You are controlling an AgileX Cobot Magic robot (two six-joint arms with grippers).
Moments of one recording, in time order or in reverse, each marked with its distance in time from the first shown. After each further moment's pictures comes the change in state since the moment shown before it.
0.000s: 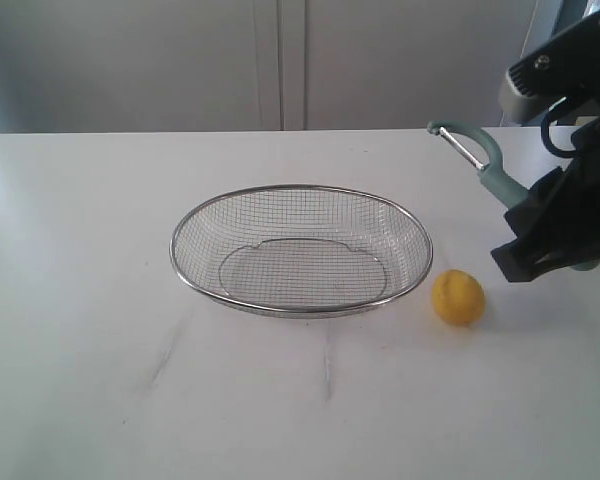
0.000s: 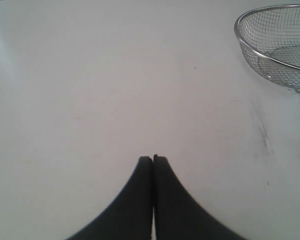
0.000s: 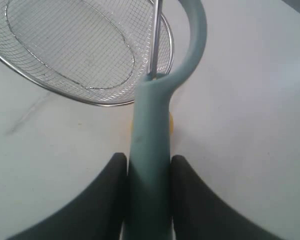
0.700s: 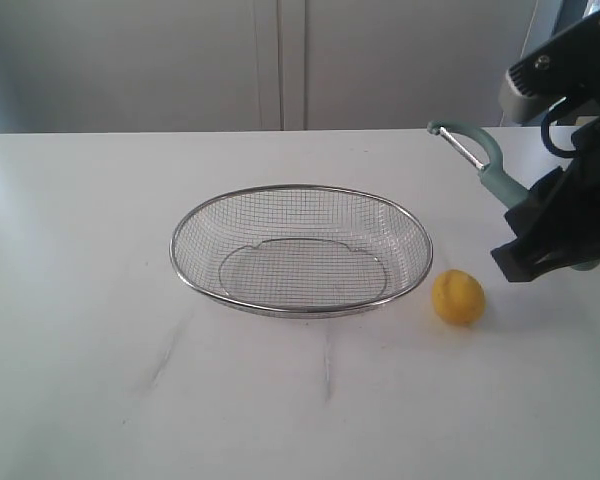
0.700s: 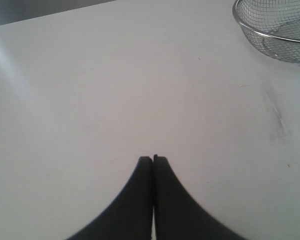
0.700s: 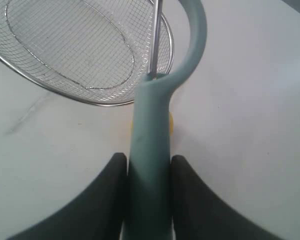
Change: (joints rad) left arm 0.000 0.000 0.000 0.027 0.001 0.140; right arm 0.000 0.000 0.000 0.000 0.000 0.000
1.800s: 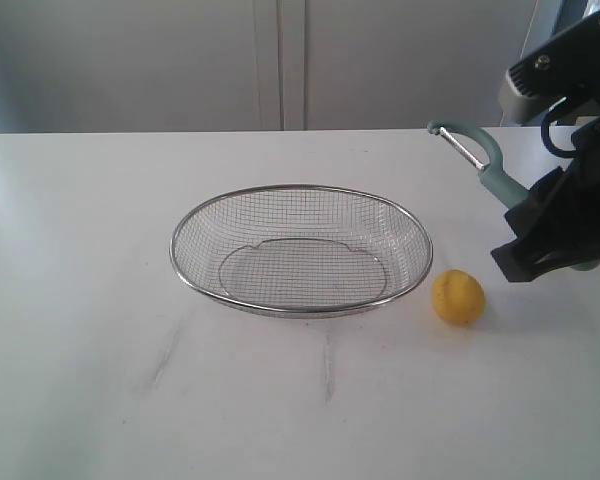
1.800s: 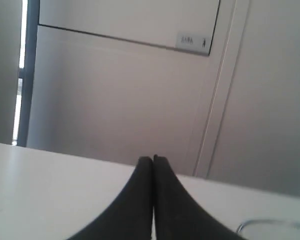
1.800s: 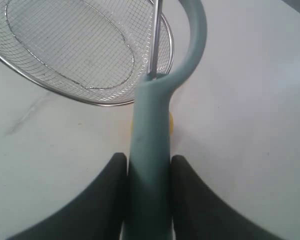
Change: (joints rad) left arm 0.000 0.000 0.000 0.001 -0.591 -0.369; right arm 0.000 0.000 0.000 0.000 0.000 0.000
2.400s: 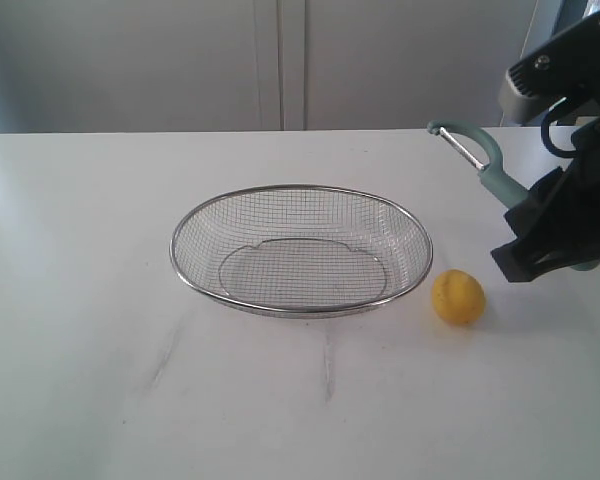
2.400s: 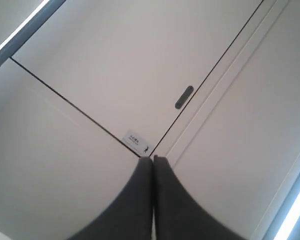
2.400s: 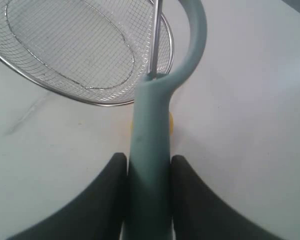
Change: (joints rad) left arm 0.000 -0.002 -0.014 0.000 -0.319 -0.511; right arm 0.000 0.000 0.000 0.000 0.000 0.000
